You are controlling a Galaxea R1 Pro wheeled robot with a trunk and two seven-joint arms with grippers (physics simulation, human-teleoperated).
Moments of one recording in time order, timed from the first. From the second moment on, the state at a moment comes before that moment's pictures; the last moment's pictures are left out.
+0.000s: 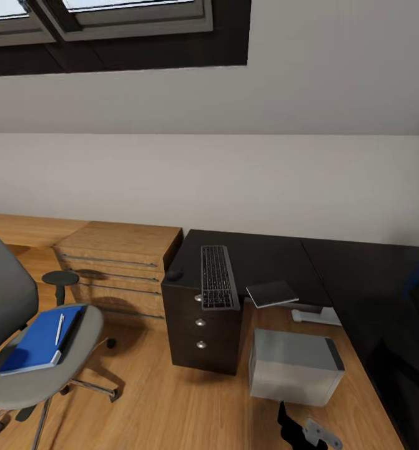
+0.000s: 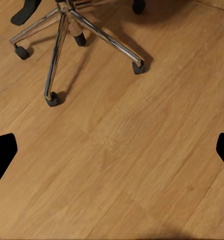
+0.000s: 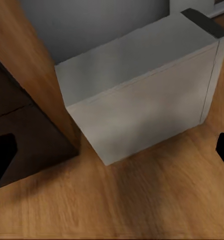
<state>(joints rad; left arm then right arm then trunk) 0.00 -0.03 -0.22 -0.73 0.34 -0.25 0.64 -0.34 0.07 -0.04 -0.21 -0.46 -0.69 -0.03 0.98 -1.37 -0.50</state>
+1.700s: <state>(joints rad) 0.00 -0.03 -0.29 -0.63 0.33 -0.28 0.61 -0.34 0.10 0.04 -0.11 -0.18 -0.70 -0.03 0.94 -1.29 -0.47</state>
